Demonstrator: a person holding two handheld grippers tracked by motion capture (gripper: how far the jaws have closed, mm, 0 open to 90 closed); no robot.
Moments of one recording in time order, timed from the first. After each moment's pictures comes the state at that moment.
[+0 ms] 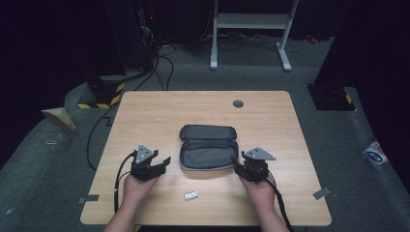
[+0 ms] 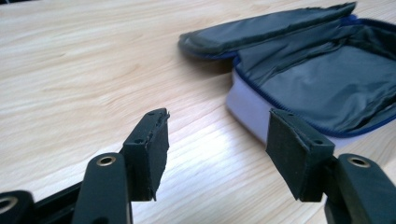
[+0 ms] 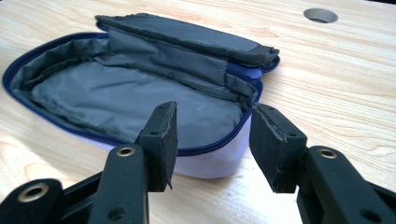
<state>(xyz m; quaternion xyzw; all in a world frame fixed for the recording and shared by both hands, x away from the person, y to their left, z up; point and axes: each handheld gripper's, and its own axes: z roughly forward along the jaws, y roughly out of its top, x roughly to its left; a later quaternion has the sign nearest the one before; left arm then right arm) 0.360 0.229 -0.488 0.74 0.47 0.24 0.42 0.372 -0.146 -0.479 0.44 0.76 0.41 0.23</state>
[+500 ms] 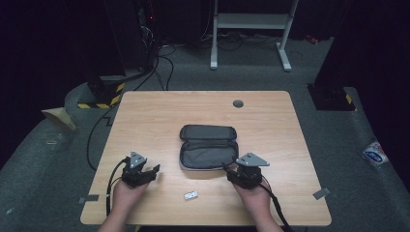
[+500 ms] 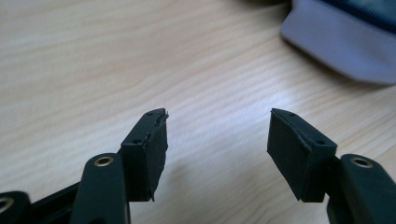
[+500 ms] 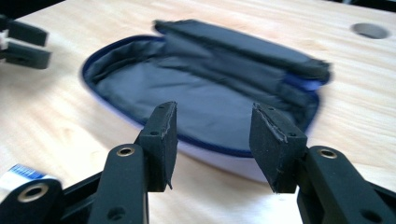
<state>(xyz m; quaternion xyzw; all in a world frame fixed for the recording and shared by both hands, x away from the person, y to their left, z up) 0.350 0.259 -0.515 0.76 0.50 0.24 0.34 0.350 -0.124 -0.473 0.40 0.78 0.44 0.20</state>
